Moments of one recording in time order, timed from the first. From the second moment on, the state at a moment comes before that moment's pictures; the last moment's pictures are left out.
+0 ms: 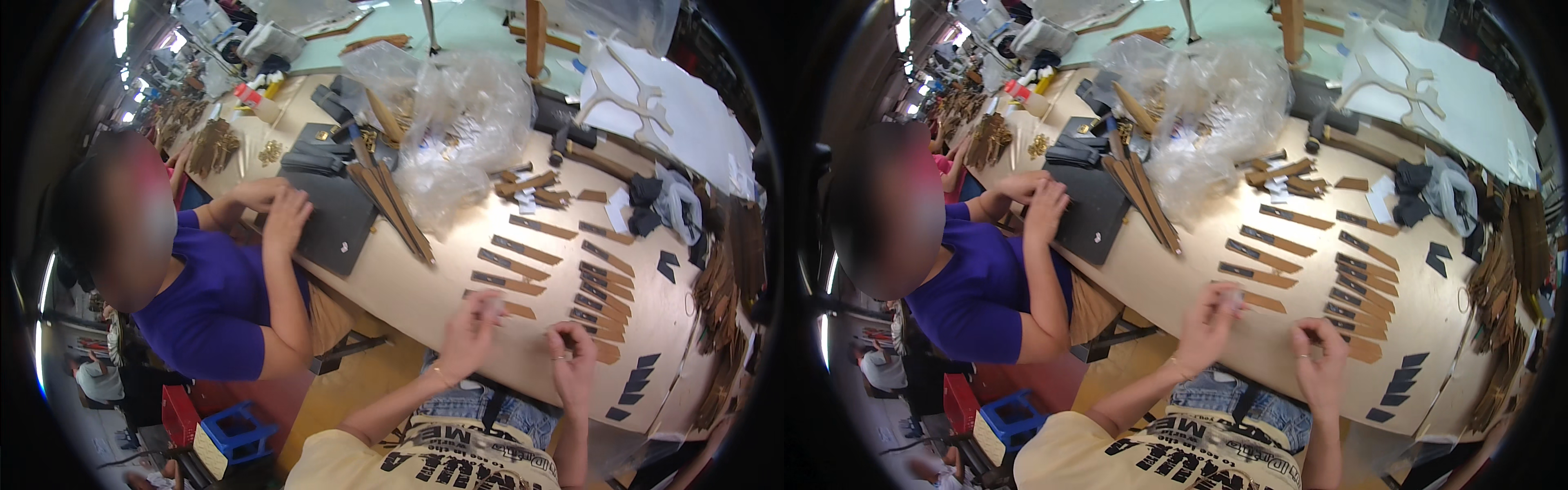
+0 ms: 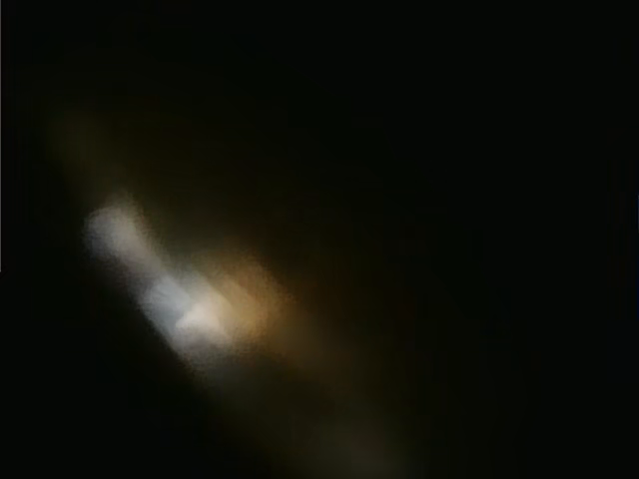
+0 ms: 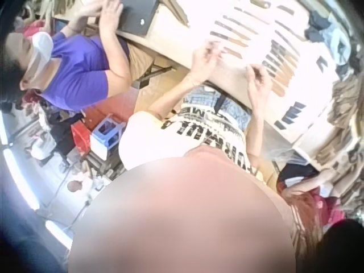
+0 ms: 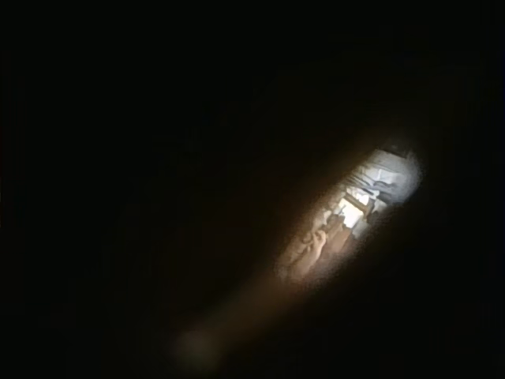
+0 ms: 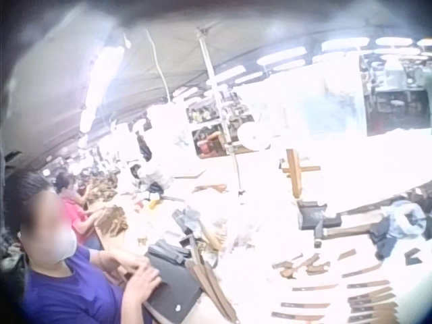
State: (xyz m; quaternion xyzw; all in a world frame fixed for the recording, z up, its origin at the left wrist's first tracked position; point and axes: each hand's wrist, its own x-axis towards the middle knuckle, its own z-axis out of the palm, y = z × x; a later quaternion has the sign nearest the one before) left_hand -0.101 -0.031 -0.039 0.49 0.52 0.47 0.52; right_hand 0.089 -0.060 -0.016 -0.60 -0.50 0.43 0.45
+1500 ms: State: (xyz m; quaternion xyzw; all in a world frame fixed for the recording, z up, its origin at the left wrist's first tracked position) left_hand -0.168 -0.025 0.001 0.29 0.40 0.55 0.68; right_hand 0.007 -0.015 0.024 -0.47 -0.75 0.26 0.39
